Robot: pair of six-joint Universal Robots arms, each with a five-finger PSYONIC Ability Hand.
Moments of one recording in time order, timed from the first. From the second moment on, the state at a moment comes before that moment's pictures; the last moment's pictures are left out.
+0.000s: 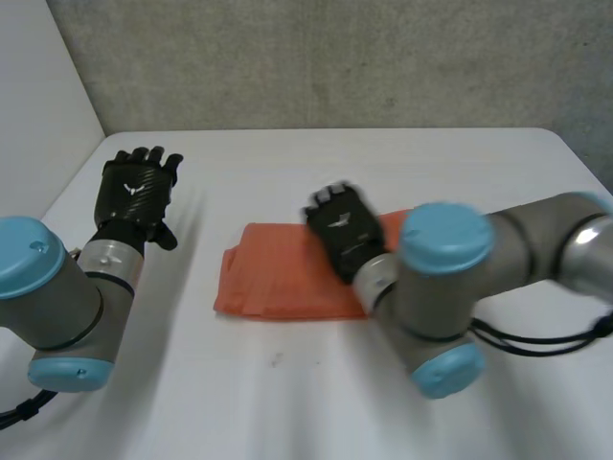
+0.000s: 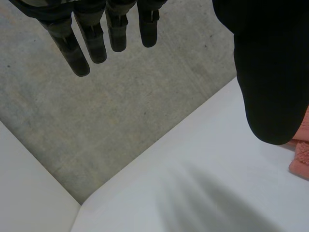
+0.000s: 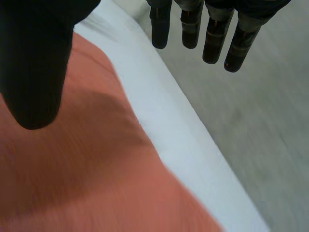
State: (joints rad) left arm 4.41 -1.94 -1.79 3.80 -1.58 3.50; right arm 2.25 -0.88 1.28 -0.24 1.56 2.54; left_hand 0.20 0.20 0.21 0.20 0.05; right_hand 0.20 0.22 0.21 0.23 0.06
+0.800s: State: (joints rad) left arm 4.38 -1.93 -1.80 3.79 -1.58 3.50; right arm 2.35 -0.86 1.16 -0.16 1.47 2.76; left_hand 0.20 0.20 0.21 0.20 0.05; right_hand 0.84 1.18 1.18 1.19 0.96
